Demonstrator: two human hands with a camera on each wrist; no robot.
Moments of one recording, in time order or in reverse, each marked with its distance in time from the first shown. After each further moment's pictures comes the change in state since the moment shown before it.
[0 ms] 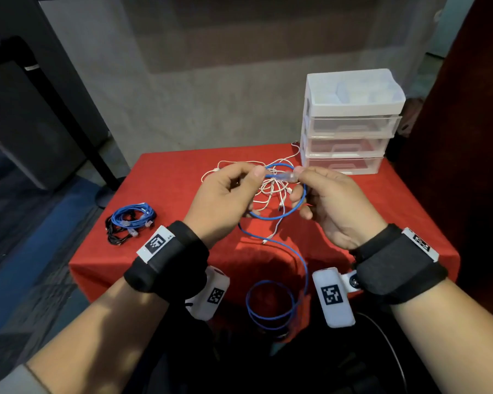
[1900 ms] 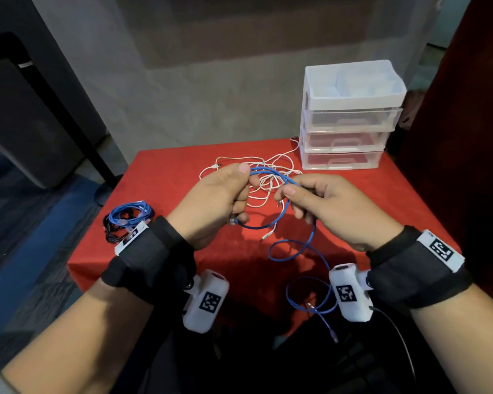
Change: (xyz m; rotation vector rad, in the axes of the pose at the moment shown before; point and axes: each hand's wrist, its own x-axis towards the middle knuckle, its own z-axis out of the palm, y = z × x) left_hand -0.005 0.016 -0.007 -0.211 -0.150 -0.356; right_hand -0.009 0.002 -0.020 -0.586 -0.287 -0.238
